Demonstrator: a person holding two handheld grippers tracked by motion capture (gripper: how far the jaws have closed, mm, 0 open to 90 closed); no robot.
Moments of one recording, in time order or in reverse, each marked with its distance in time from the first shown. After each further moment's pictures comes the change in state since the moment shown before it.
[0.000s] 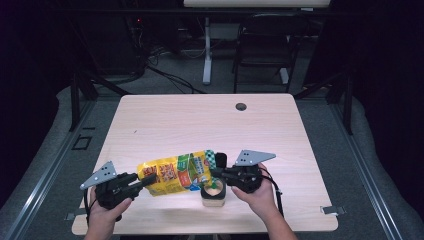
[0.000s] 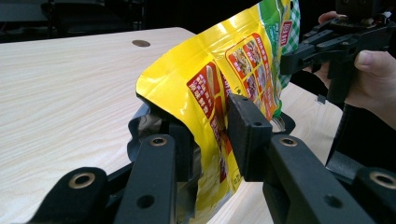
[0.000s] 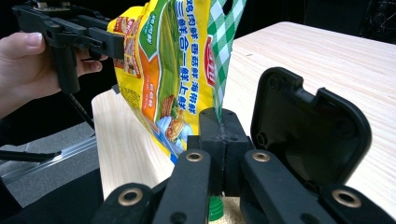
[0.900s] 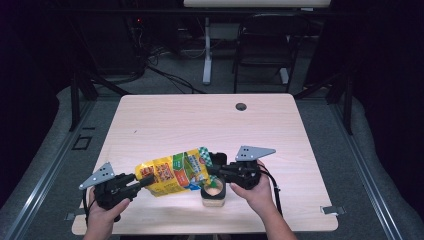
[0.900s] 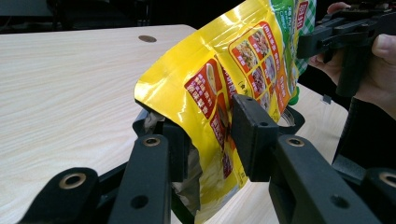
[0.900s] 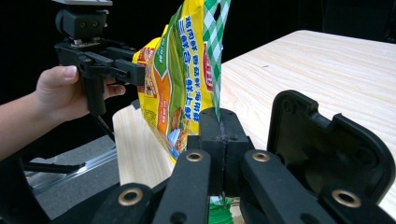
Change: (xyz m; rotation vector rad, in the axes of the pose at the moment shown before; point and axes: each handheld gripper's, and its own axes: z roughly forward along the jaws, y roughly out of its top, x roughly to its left) left arm 0.009 -0.009 -0.001 0.005 0.003 -0.025; right arm -0.004 0.007 0.003 -0.049 0.084 0.061
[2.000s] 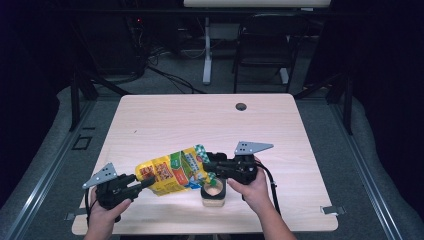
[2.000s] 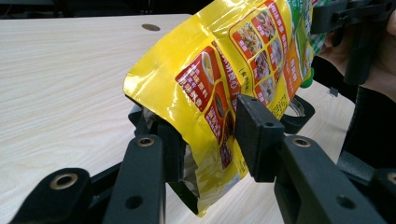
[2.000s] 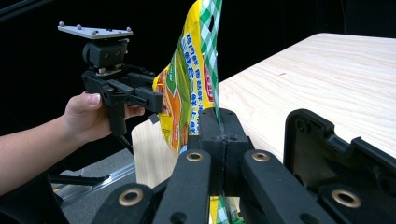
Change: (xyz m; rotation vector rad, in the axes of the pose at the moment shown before) left arm 0.006 -0.007 0.006 0.036 0.005 -0.010; right arm -0.007 0.006 0.008 -0.039 0.067 0.063
